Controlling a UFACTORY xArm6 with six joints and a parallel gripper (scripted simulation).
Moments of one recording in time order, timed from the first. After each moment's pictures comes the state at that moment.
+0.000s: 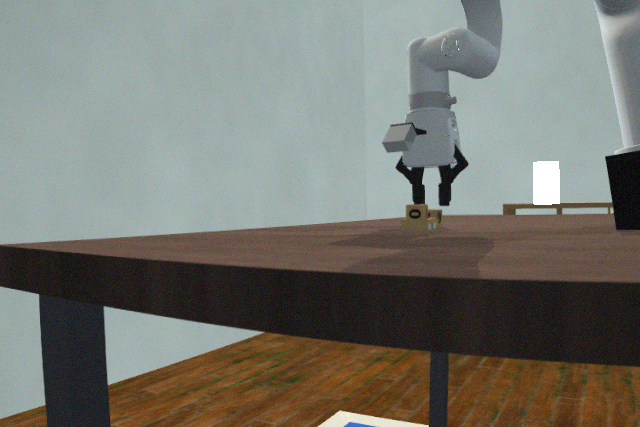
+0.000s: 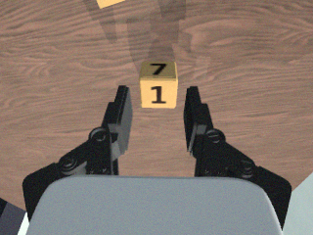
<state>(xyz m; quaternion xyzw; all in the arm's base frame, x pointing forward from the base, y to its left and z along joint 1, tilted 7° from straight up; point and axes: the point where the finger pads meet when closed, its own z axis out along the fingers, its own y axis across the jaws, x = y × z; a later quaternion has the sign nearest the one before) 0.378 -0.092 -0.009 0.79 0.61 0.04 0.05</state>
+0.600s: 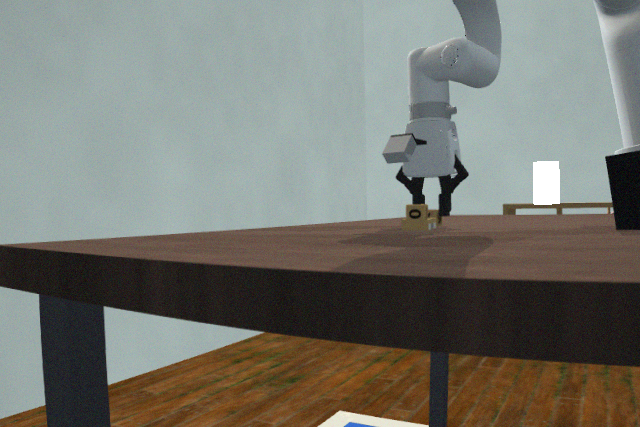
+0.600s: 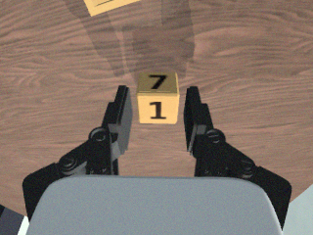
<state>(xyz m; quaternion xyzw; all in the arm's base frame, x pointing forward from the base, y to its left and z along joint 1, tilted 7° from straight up) 0.380 -0.092 -0.027 0.79 0.61 0.04 0.05</state>
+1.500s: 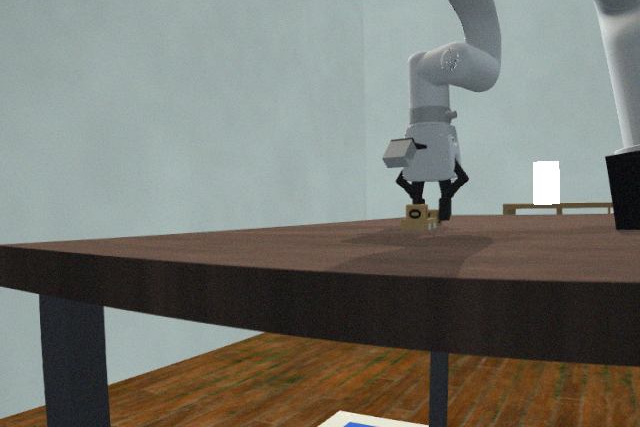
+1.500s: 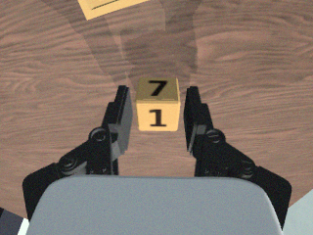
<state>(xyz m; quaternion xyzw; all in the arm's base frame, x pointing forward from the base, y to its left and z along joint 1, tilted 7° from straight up) 0.381 -0.092 -0.035 0.79 0.61 0.04 0.05</state>
